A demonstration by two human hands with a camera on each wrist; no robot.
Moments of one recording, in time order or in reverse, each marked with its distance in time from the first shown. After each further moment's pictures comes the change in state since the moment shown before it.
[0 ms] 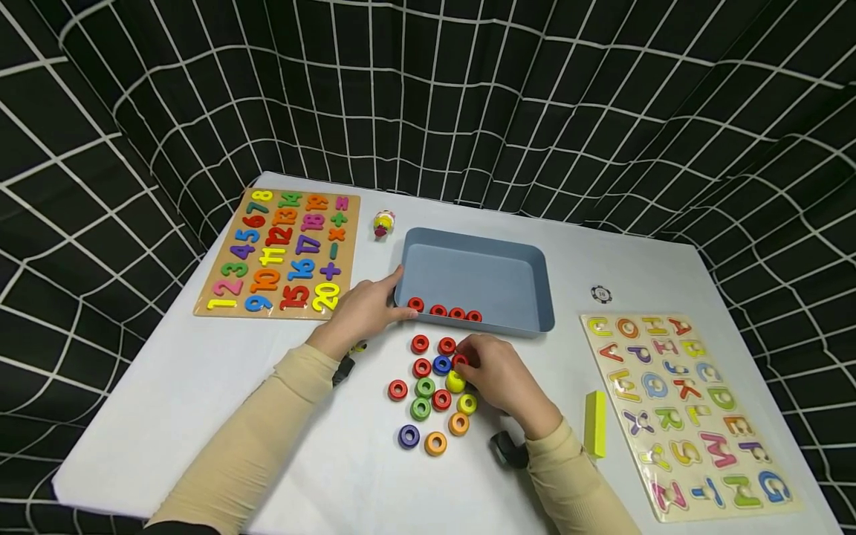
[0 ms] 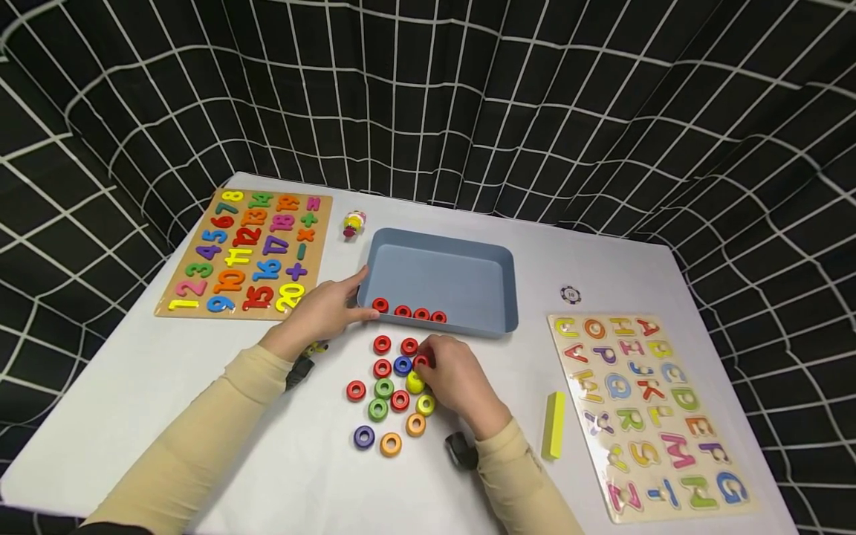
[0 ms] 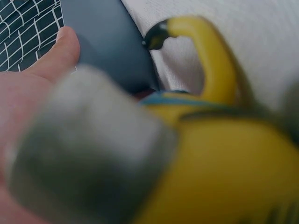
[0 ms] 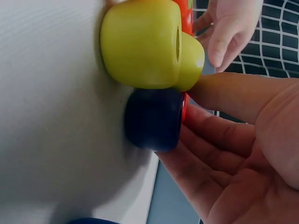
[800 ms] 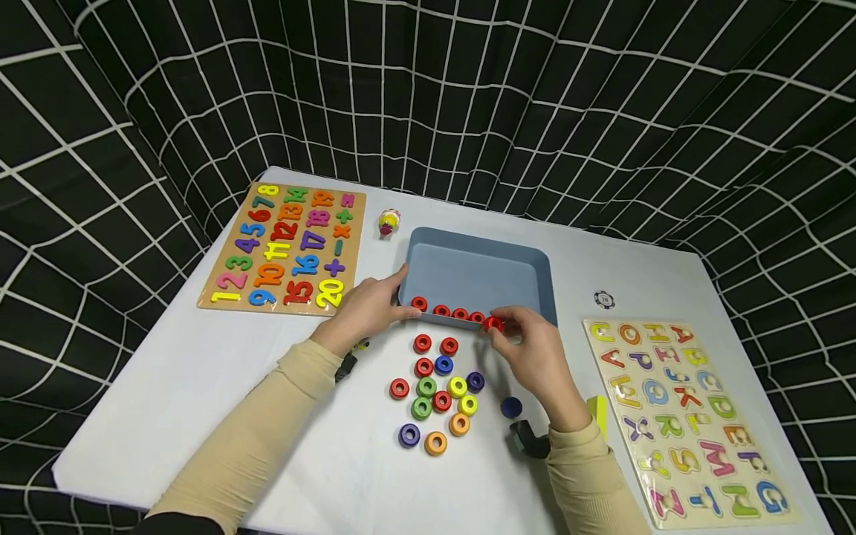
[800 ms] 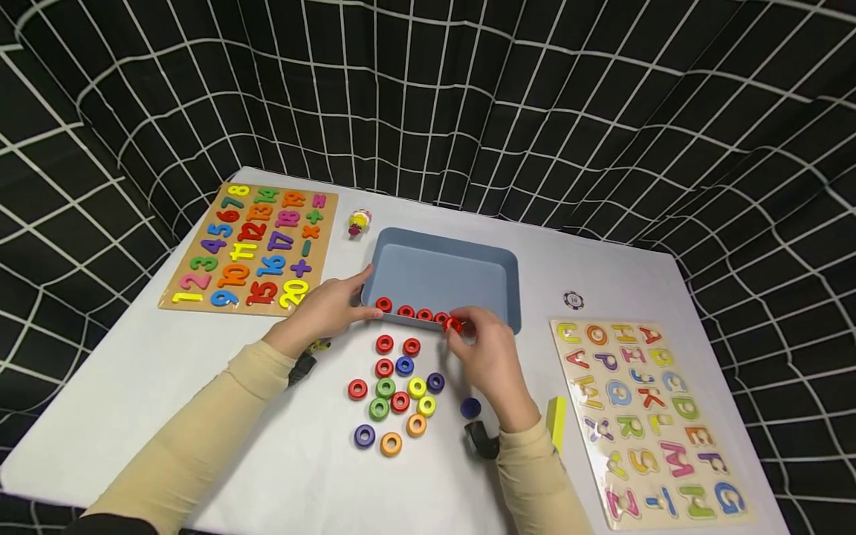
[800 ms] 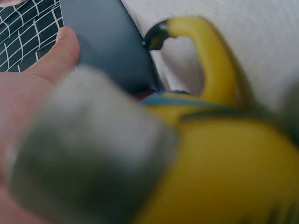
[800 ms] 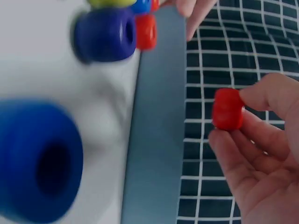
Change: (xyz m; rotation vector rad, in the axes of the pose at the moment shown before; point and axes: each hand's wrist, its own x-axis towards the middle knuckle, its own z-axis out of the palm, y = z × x) left_hand 0.000 -0.004 0.001 0.018 0.017 0.030; right_hand 0.002 0.022 -0.032 0.110 0.366 -0.112
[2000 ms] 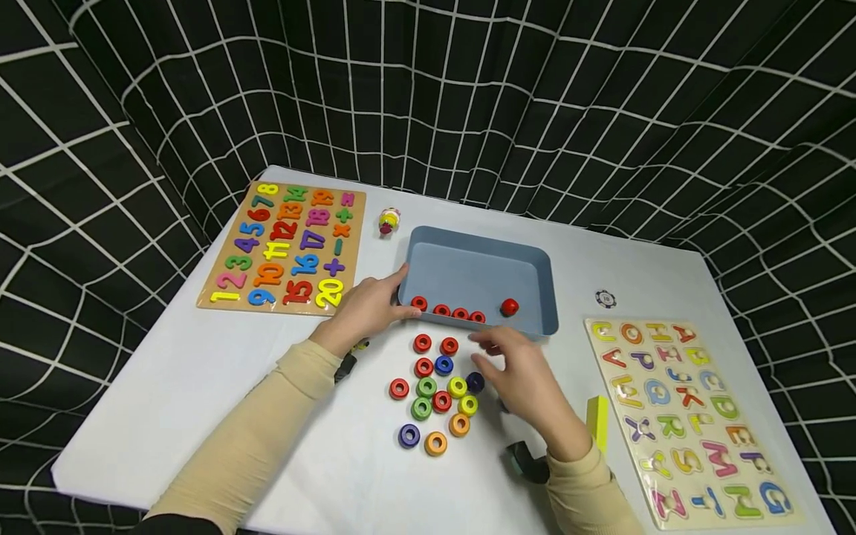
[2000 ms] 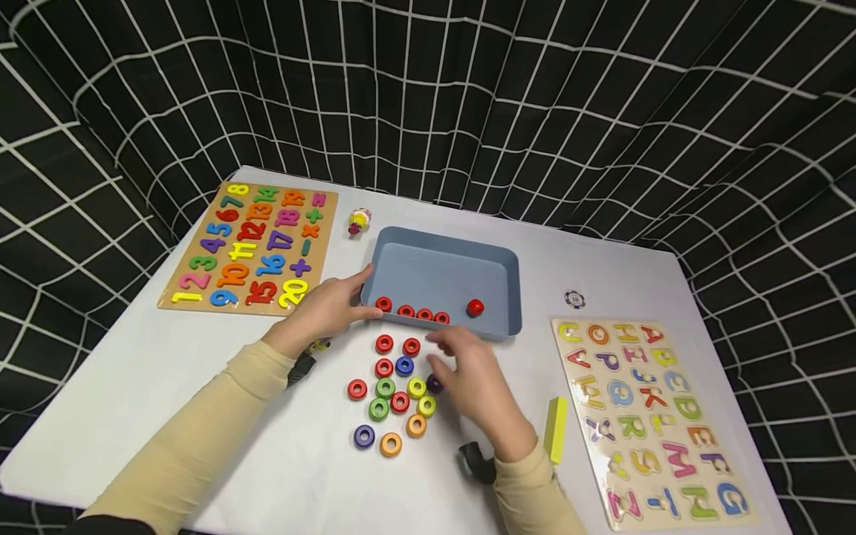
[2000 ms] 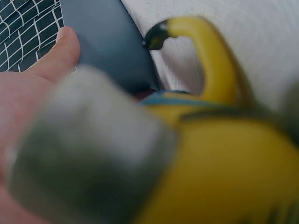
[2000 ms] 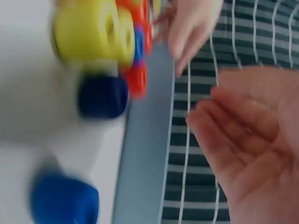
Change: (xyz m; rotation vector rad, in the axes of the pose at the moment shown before) left_hand 0.001 0.001 0.001 -0.007 0.002 -0.006; right_hand -0.024 -0.021 0.004 -0.014 -0.147 -0.074
